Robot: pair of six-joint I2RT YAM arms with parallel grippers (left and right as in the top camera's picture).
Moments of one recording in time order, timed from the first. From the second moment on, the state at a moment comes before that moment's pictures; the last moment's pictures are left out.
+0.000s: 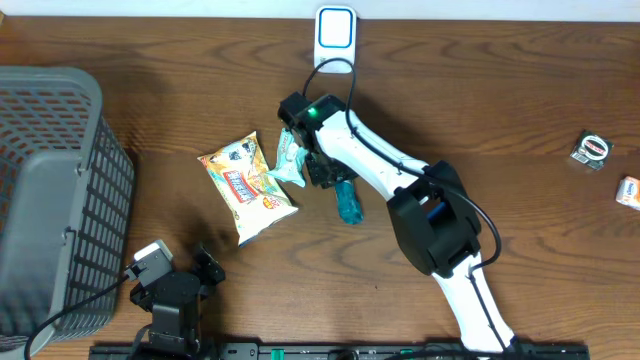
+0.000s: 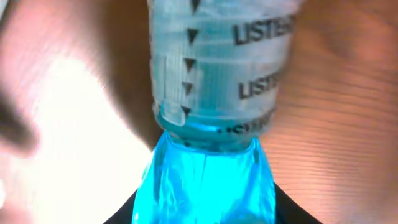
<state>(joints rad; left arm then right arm) -0.21 0.04 0.20 -0.86 -0.43 -0.60 0.68 2.37 1.95 -1.27 0.13 0.37</state>
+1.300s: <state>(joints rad) -0.21 0.04 0.20 -0.86 -0.43 -0.60 0.58 2.38 1.95 -1.33 -0.09 0.09</state>
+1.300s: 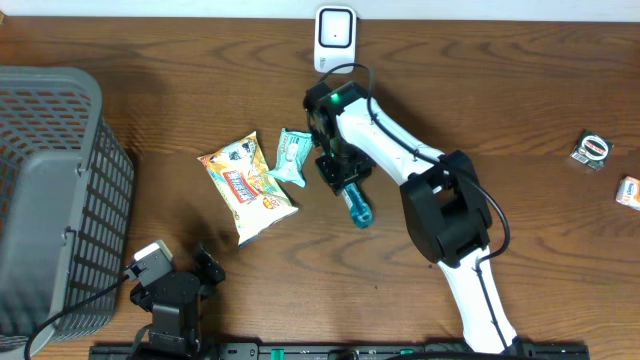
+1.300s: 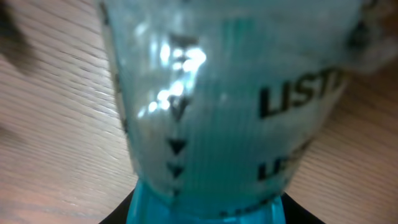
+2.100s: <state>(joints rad) -0.21 0.04 0.20 -0.86 -0.43 -0.60 0.56 2.42 2.20 -1.48 -0.08 0.11</state>
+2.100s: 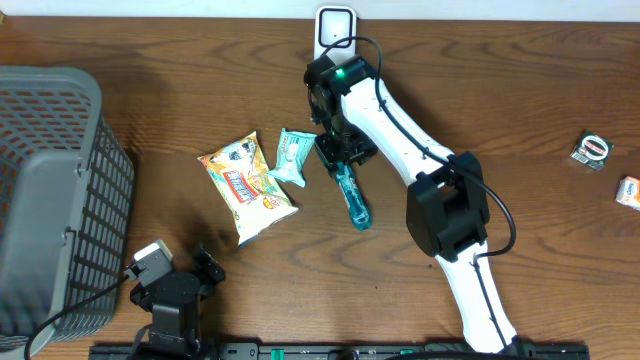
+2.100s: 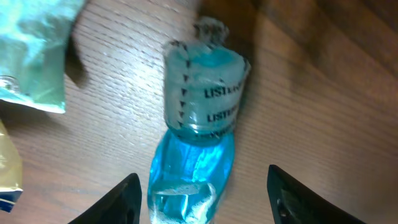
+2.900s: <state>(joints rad) -0.21 0.04 0.20 -0.86 -0.43 -0.60 0.64 1.97 2.16 -1.66 0.04 0.25</state>
